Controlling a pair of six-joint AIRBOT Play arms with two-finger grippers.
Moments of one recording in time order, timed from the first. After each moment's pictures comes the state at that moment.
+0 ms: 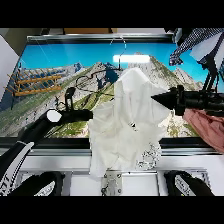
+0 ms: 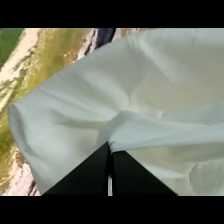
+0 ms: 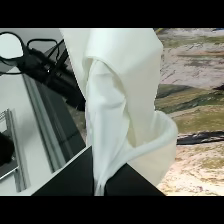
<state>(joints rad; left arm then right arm) -0.23 -1.11 0.68 0.82 -0.64 -1.28 -0.26 -0.99 0.98 -0.24 1.51 0.42</state>
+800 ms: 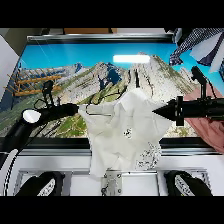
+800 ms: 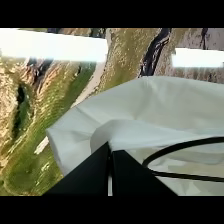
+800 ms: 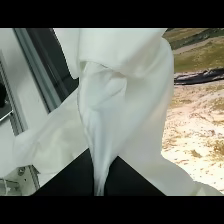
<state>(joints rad) -0.05 -0.96 0.68 0.84 -0.71 -1.24 -0.26 -0.94 0.98 -0.50 1.58 0.52</state>
